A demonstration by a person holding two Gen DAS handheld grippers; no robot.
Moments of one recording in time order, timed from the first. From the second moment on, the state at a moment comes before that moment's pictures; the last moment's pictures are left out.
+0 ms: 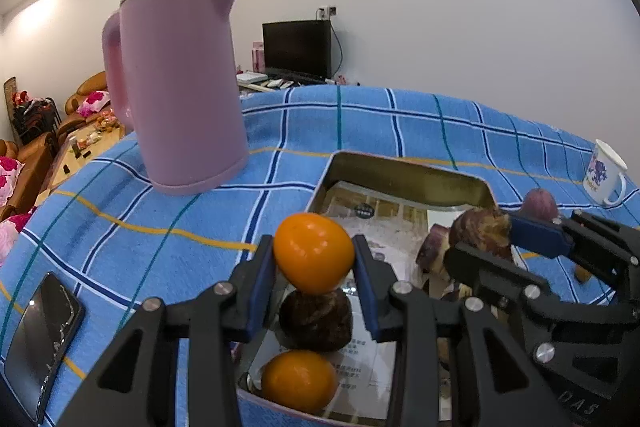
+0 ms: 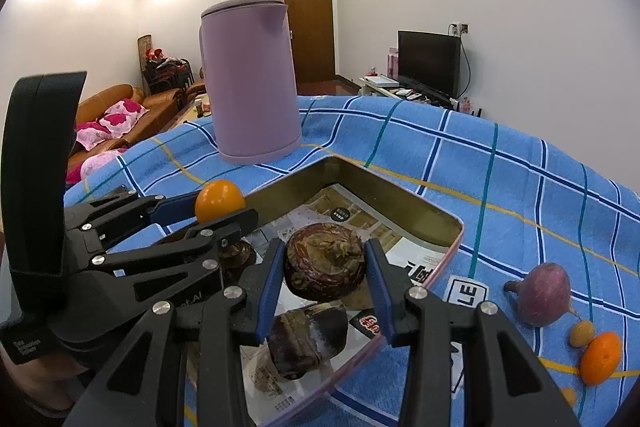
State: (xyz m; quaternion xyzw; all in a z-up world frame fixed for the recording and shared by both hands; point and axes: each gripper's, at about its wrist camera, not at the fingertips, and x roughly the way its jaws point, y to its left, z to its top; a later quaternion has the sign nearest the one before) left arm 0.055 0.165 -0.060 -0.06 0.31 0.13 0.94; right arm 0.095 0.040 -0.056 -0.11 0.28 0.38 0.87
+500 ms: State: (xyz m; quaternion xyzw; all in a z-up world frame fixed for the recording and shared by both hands) left arm 0.057 0.163 -0.062 -0.04 0.32 0.13 0.94; right arm 0.096 0.039 -0.062 -0.11 0.30 0.39 0.87
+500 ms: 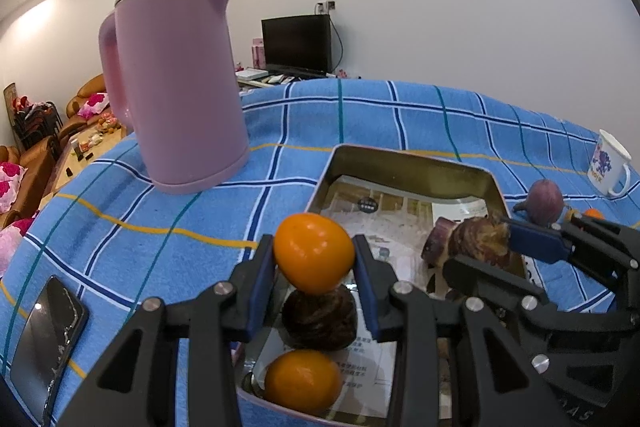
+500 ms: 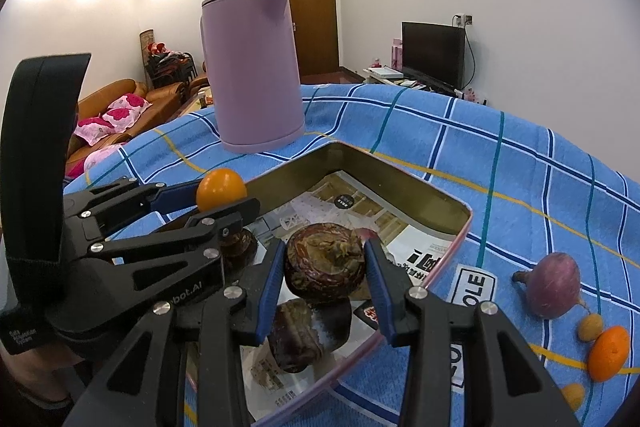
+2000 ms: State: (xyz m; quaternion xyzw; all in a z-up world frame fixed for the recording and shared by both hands) left arm 0.080 -0.005 -0.033 -0.01 0.32 -0.02 0.95; right arm 0.111 -0.171 -0.040 -0.07 0.31 0.18 0.93
